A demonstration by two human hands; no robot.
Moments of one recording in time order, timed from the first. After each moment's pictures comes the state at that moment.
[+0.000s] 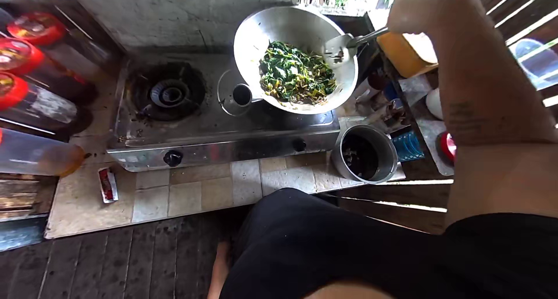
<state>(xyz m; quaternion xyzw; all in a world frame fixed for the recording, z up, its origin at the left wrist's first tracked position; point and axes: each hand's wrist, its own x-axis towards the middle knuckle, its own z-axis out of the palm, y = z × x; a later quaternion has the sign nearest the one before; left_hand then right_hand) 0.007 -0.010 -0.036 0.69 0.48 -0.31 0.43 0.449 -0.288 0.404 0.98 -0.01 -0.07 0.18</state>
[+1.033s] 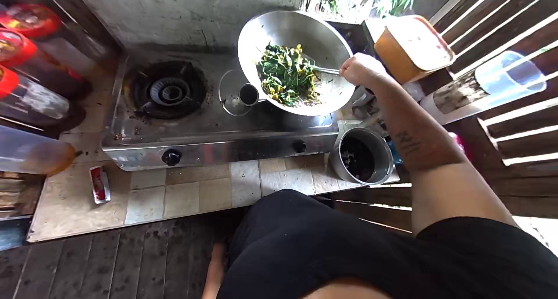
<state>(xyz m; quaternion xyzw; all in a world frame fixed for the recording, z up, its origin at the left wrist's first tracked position) 0.015 -0.014 -0.011 0.73 0.48 -0.30 0.39 0.462 -0.302 0.289 0.99 0.03 -0.14 -0.02</state>
